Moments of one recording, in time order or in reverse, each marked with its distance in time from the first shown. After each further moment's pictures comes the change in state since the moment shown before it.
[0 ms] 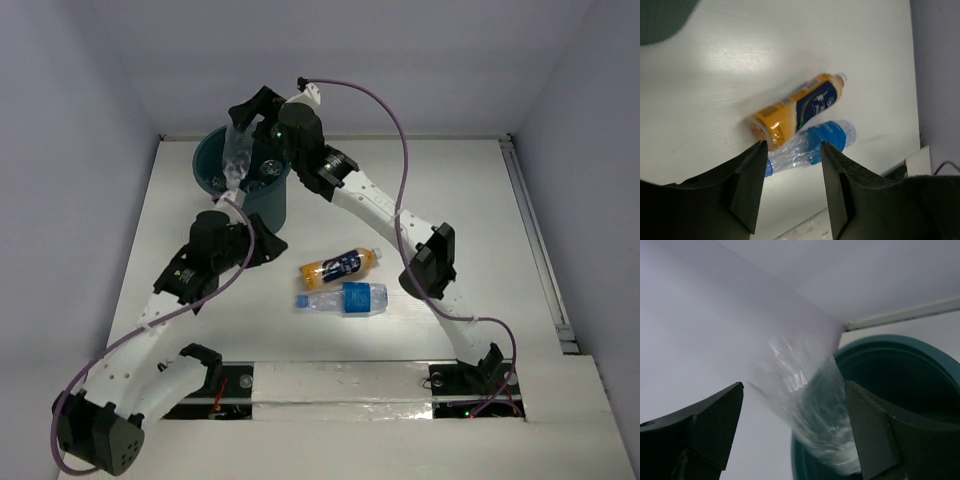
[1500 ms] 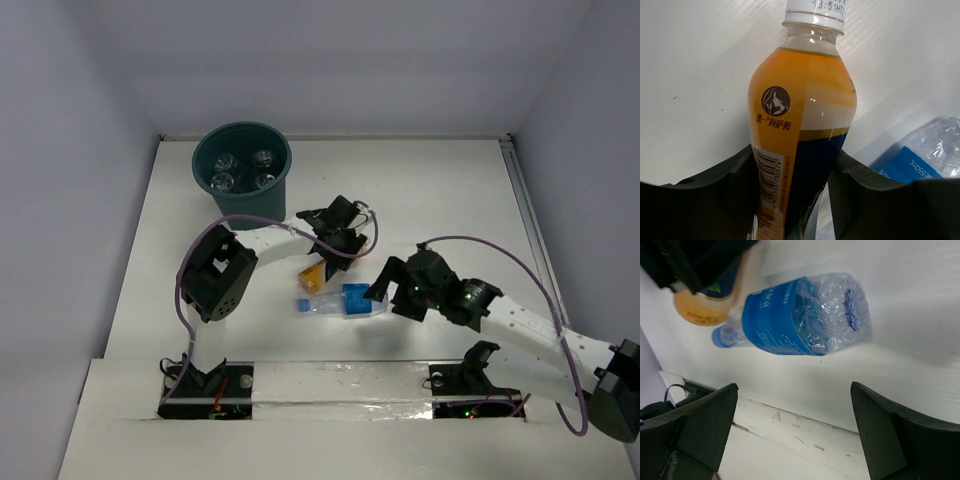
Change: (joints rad) left arm -0.451 1.072 0.547 -0.028 -0.167 0.548; right arm -0.058 -1.447 -1.981 -0.321 -0.297 0.250
